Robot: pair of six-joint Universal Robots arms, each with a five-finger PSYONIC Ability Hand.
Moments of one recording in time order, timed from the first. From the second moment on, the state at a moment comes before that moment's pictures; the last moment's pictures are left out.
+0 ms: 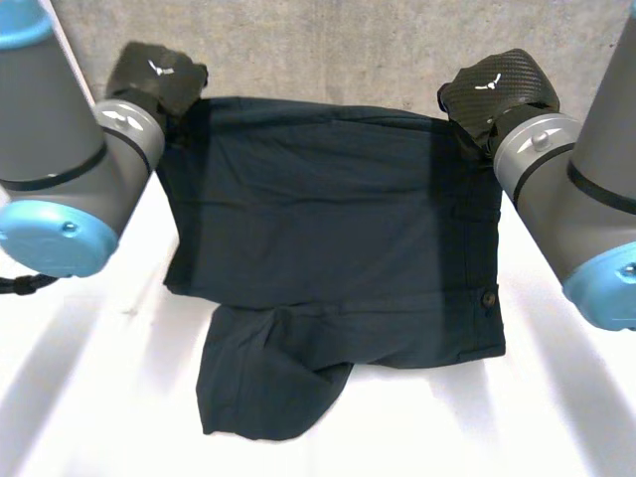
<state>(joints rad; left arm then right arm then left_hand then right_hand) 4.25 -2.02 -0.98 3.01 -1.71 3.67 2.12 -1.24 1.07 0.22 1.74 2.52 1.14 1.20 1.19 1.21 0.98 0.97 1.17 1.18 1.19 0.98</state>
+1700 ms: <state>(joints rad) 4.24 -2.59 -0.54 3.50 -1.74 3.87 2.10 -0.75 0.83 -0.41 1.65 2.54 0.19 0.20 0.21 0.20 0.05 0.20 0.22 0.21 0.24 0.07</state>
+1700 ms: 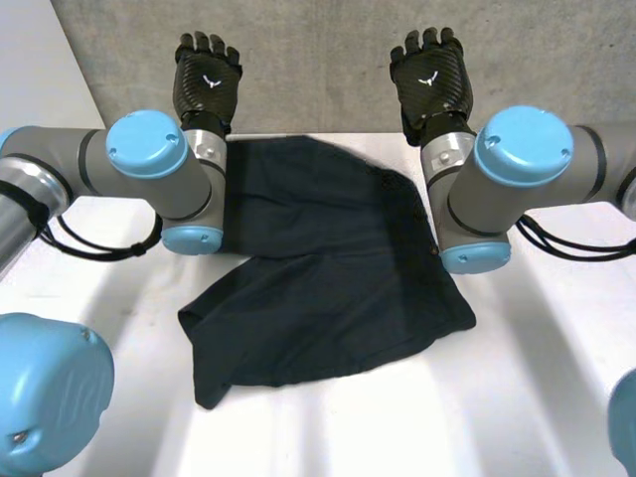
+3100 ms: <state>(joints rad) 4.18 -1.83 -1.93 3.26 -1.73 3.19 1.82 -1.01 1.63 -0.17 1.22 2.66 0.47 0.48 0.48 0.48 0.31 0.89 1.16 1.16 1.19 0.93</state>
